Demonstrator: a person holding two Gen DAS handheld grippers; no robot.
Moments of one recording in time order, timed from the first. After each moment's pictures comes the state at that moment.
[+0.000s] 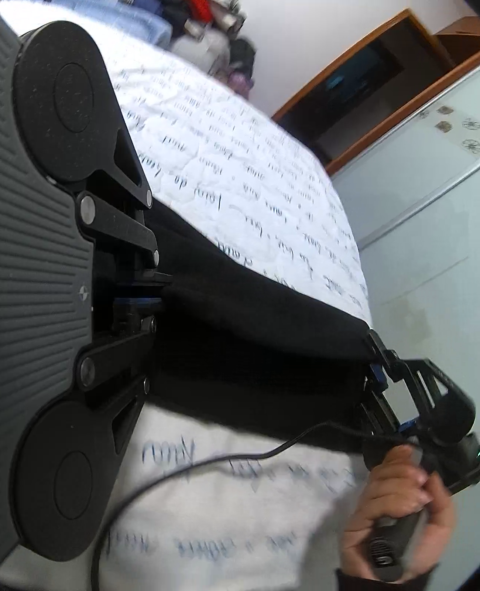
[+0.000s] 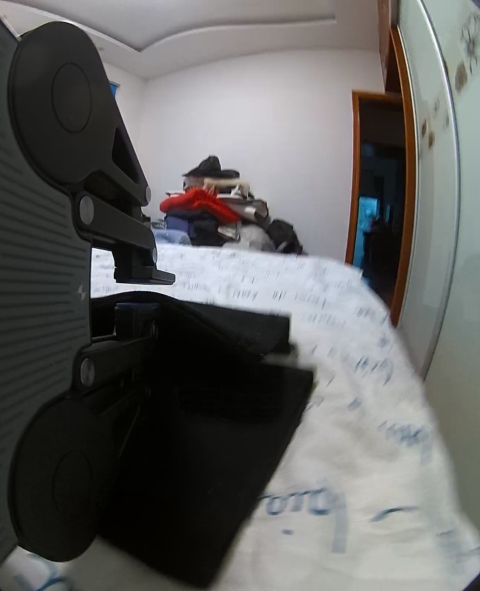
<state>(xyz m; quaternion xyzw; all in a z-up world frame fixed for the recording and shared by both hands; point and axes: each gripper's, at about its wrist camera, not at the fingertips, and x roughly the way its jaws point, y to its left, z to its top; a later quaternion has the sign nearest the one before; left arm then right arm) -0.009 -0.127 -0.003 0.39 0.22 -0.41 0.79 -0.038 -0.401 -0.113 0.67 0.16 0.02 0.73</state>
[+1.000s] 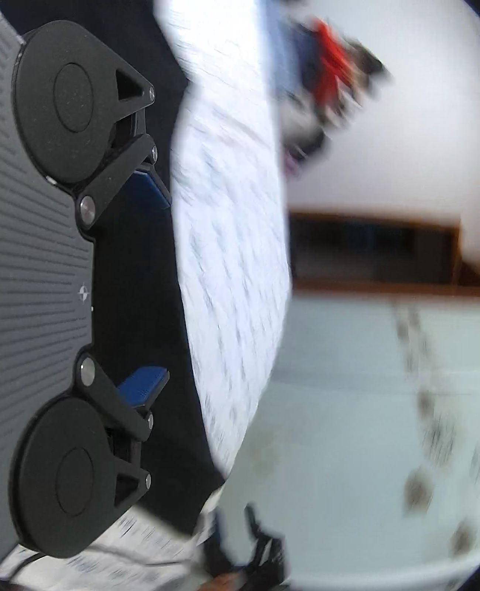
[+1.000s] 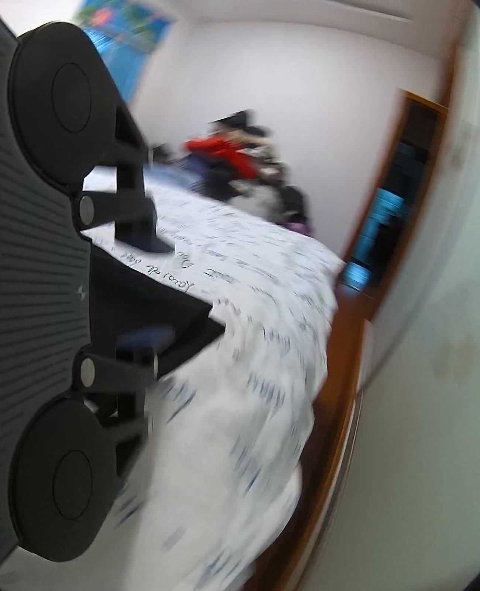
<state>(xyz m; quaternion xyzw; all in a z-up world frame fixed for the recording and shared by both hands) 0.017 -0.004 -0.041 0.02 0.20 -0.28 0.94 -0.069 -0.442 -0.076 0.53 0.23 -0.03 0.82</state>
